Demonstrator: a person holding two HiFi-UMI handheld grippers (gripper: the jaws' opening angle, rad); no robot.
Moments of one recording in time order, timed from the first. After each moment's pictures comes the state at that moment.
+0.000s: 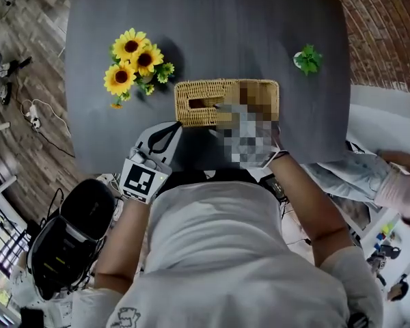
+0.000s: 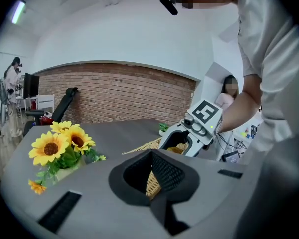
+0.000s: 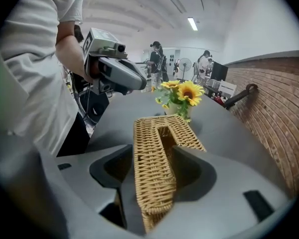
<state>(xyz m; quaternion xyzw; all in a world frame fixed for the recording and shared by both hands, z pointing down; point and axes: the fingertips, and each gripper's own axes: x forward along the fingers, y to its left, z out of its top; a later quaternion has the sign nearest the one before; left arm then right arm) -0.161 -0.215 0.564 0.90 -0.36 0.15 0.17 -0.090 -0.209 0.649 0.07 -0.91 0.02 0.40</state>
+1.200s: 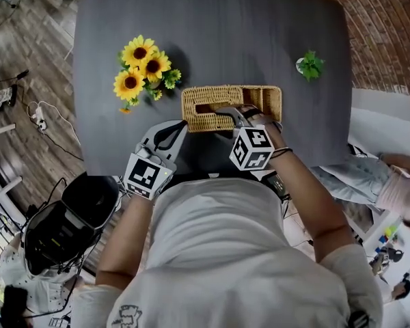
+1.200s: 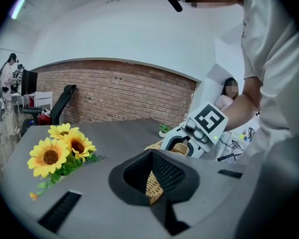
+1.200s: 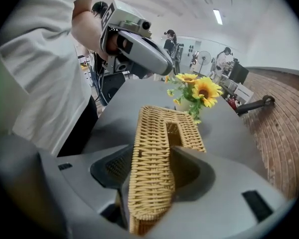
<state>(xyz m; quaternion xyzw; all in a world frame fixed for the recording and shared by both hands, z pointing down) -0.163 -0.231 0.554 0.90 -0.35 0.16 0.19 -0.095 -0.203 0.660 -0.01 -0.88 -0.05 0.47</state>
